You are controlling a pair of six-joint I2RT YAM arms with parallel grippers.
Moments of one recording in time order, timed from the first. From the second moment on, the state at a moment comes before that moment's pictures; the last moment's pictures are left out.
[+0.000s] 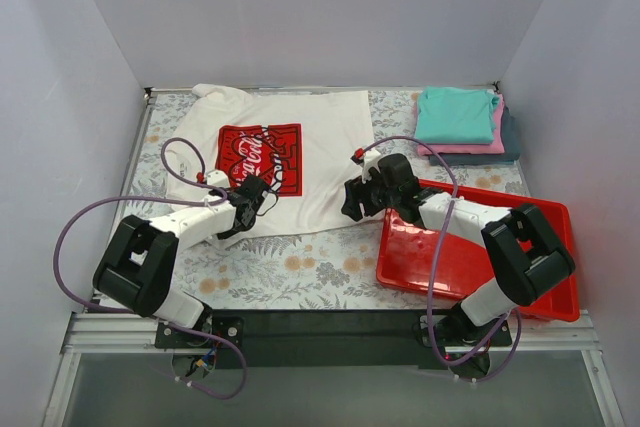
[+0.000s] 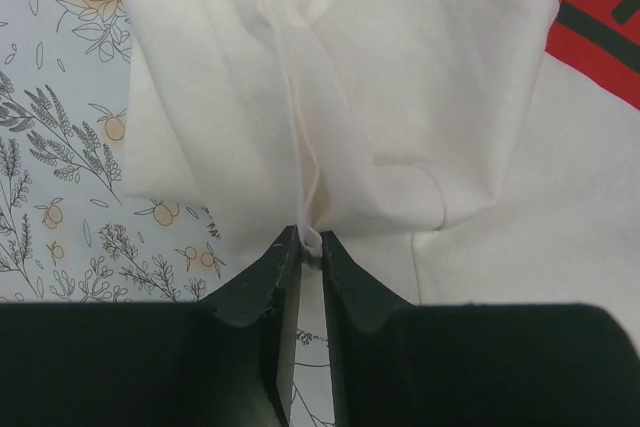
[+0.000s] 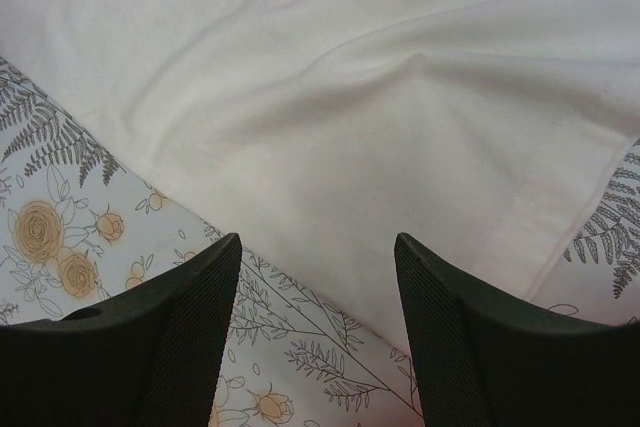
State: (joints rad) left arm -0.49 1.48 0.76 -0.67 -0.78 -0.99; right arm 0.59 1.53 0.76 0.10 -0.30 0.12
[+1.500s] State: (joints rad) left arm -0.49 1.30 0.92 -0.76 -0.77 -0.91; right arm 0.58 1.56 0.77 0.12 -0.31 0.12
